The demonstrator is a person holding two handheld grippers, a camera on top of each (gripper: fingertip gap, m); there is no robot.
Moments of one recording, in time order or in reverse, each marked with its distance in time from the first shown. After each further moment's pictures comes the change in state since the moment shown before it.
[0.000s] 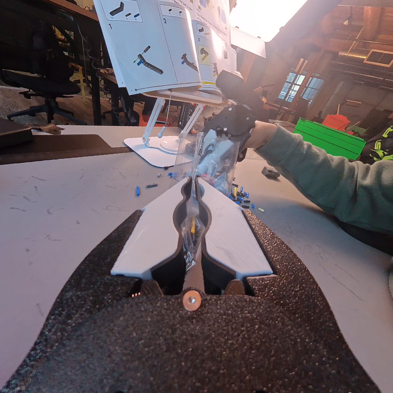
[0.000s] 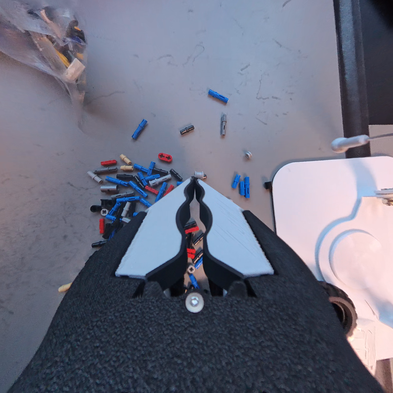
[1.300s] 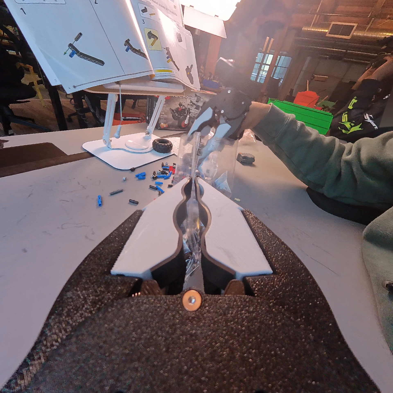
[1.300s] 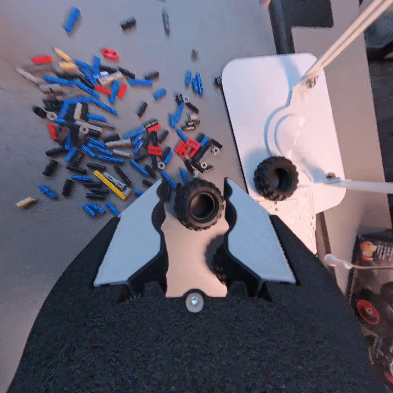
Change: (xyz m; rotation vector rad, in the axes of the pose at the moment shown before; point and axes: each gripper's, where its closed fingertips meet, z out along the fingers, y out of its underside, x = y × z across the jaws) left arm 0.046 0.010 0.015 -0.047 0.140 0.081; right arm 0.024 0.088 -0.077 -0.096 0.278 0.044
